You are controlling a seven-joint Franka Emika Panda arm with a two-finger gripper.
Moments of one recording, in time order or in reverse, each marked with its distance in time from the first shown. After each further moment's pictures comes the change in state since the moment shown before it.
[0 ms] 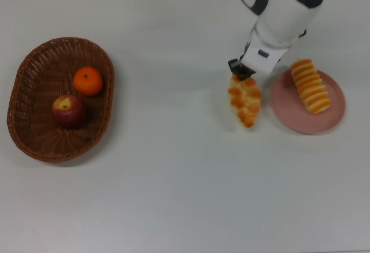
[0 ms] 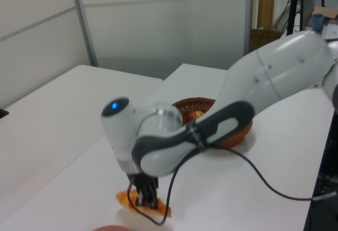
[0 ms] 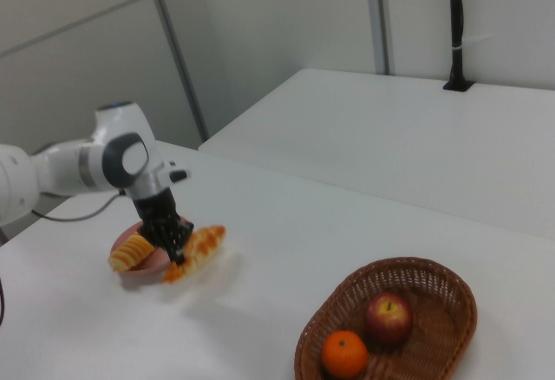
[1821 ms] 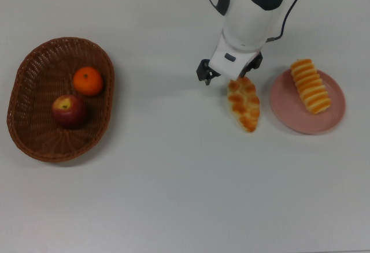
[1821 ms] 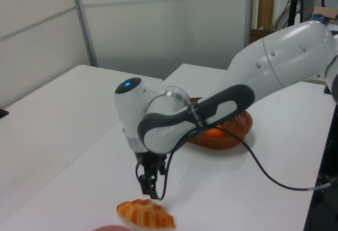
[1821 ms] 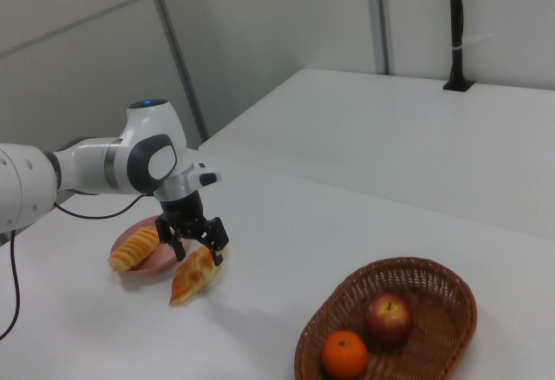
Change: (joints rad) arm -0.069 -0.010 -0.039 -0.037 0.047 0.034 -0.099
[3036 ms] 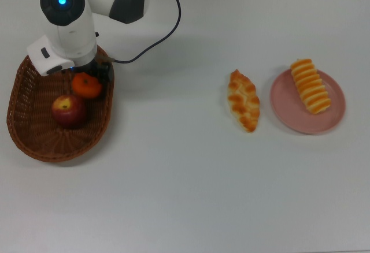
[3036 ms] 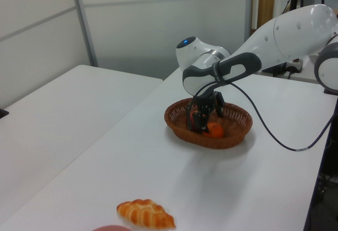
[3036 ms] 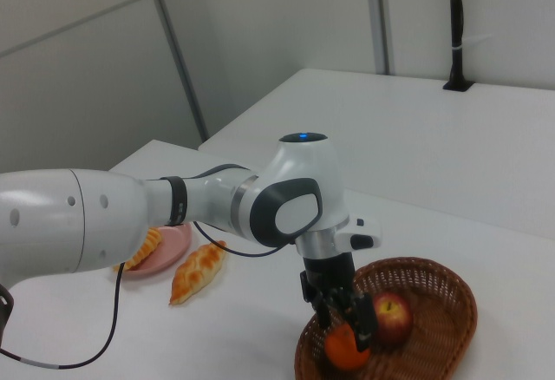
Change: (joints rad) arm -0.348 0.003 -0.198 -0.022 -0.109 -0.028 -0.008
